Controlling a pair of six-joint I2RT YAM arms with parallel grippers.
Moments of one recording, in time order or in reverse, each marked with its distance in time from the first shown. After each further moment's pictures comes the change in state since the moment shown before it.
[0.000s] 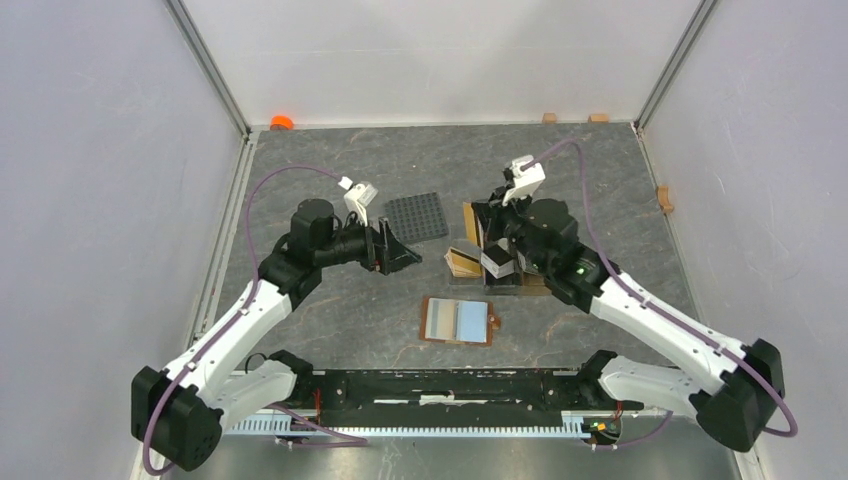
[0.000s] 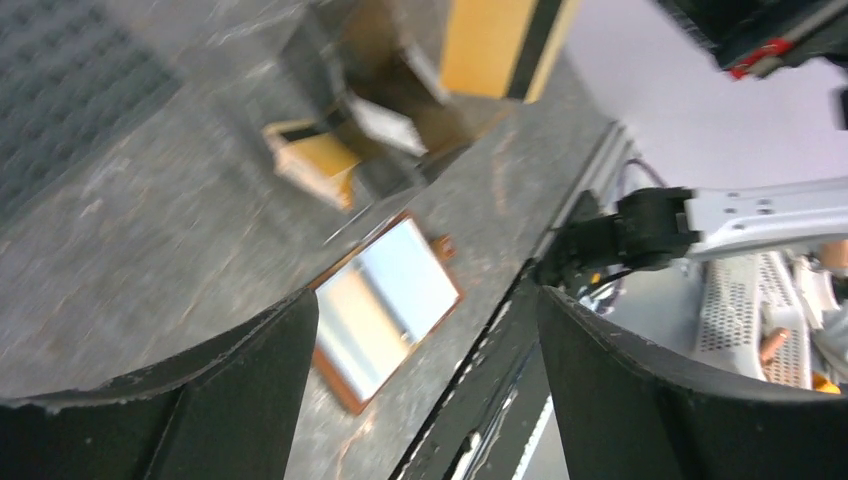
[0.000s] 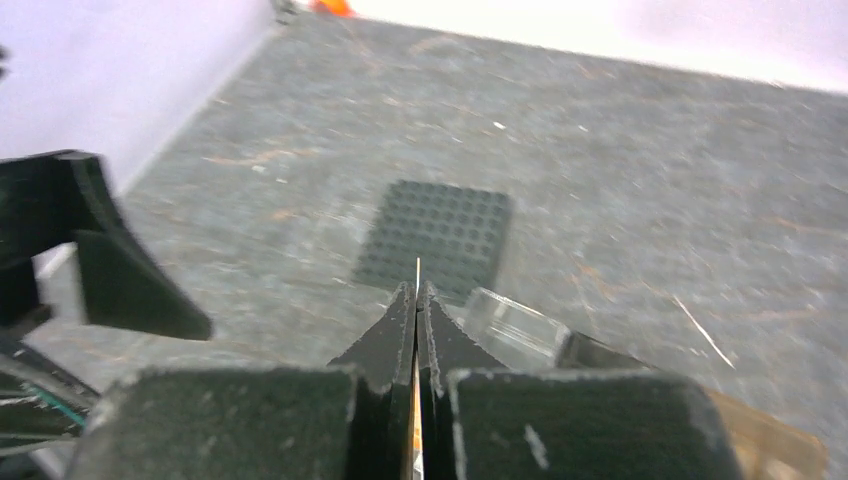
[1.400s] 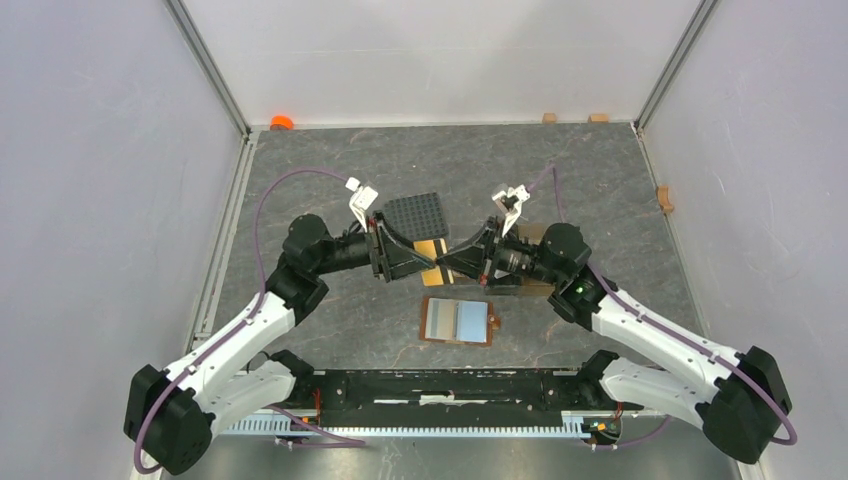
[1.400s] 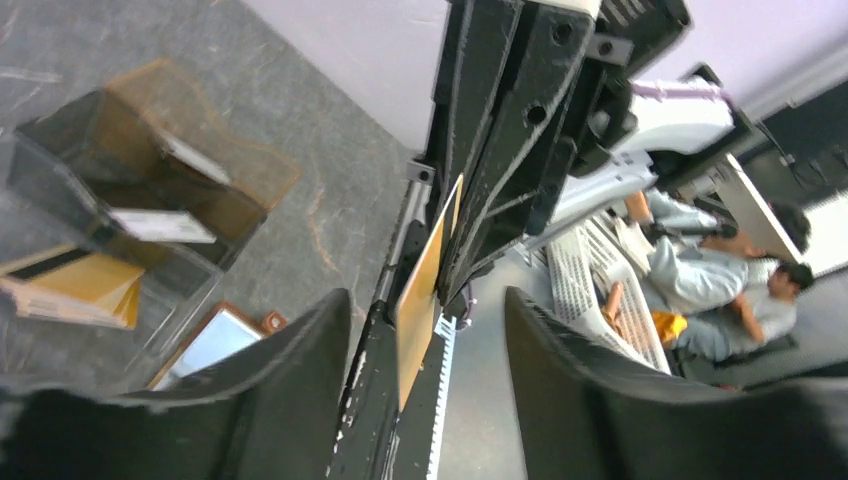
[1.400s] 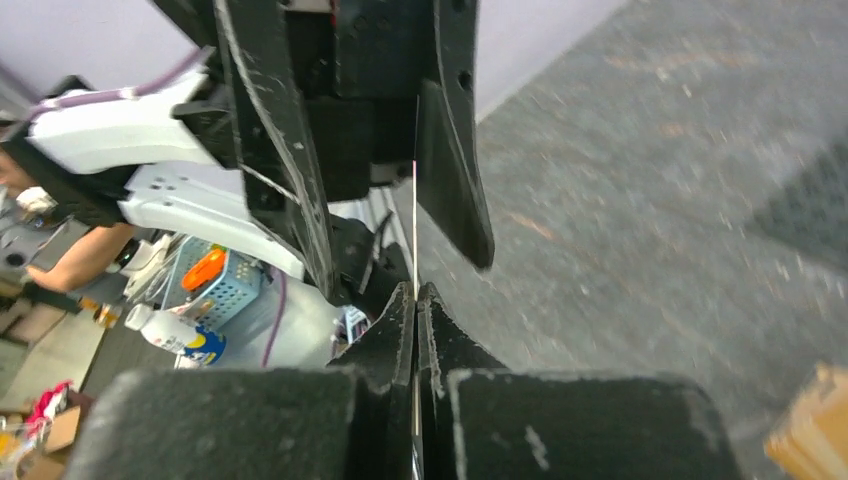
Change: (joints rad) left arm -0.099 -0.050 -0.117 0.605 0.235 -0.329; right arm -0.038 -0.074 -0.199 0.417 -0.820 0.418
